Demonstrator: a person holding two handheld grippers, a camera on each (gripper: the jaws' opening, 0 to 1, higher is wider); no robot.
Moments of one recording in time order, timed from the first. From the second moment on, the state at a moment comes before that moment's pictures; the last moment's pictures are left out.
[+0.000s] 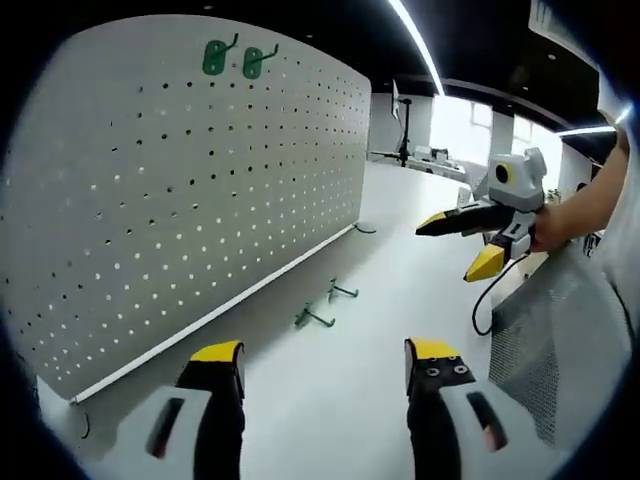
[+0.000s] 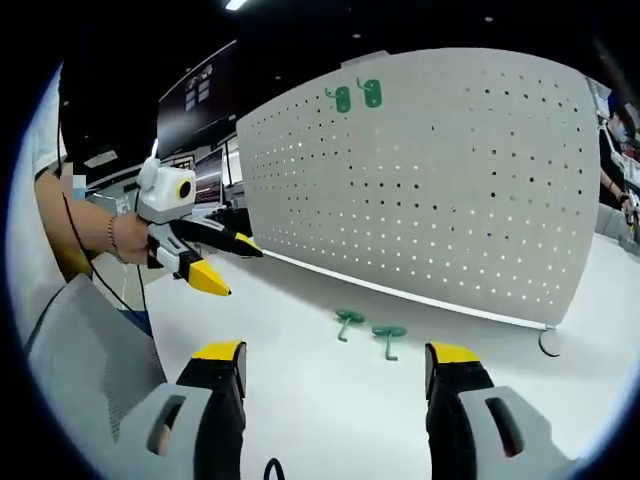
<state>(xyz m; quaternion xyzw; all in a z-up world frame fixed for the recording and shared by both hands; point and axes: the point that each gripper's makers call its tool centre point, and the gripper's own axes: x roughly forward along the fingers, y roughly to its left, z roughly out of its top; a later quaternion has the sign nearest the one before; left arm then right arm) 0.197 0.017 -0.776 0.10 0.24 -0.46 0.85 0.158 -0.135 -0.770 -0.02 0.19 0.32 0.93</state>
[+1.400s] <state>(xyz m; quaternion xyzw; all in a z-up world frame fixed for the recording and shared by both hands) 0.239 -0.020 -0.799 0.25 0.27 -0.54 0.75 0.155 -0.144 -0.771 -0.02 0.20 0.31 0.93</state>
